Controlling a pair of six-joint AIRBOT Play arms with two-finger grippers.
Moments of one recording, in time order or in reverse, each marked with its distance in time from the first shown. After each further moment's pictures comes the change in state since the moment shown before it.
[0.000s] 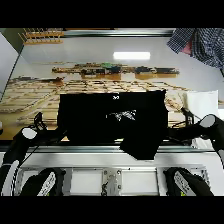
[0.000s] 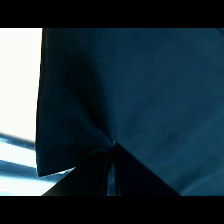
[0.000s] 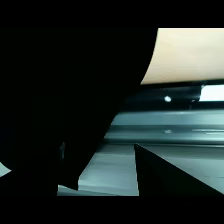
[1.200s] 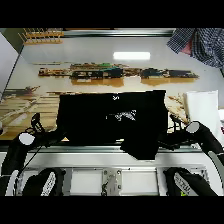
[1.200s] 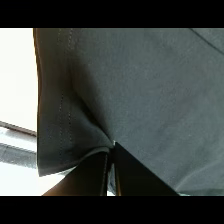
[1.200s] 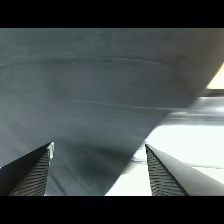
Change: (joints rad) left arm 0.000 0.132 -0.030 0.006 -0.026 0.000; right arm 0.113 -0.053 -0.105 0.068 -0.153 0.033
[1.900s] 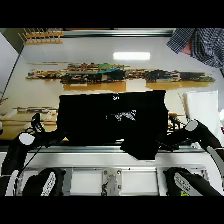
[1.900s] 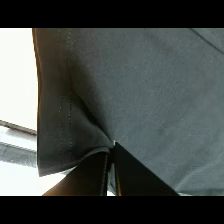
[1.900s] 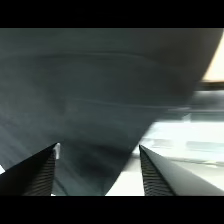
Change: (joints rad) left arm 0.000 0.000 0.000 0.001 -0.004 0.000; right arm 0.014 -0.114 -0.002 0.018 0.004 0.002
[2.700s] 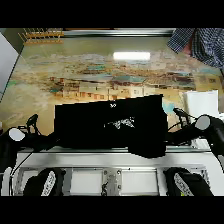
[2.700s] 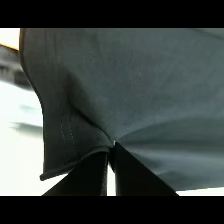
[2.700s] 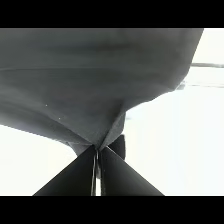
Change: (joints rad) left arm 0.081 -0.002 0.137 0.185 -0.378 0.066; right arm 0.042 0.258 0.180 -0.175 0.257 -0.007
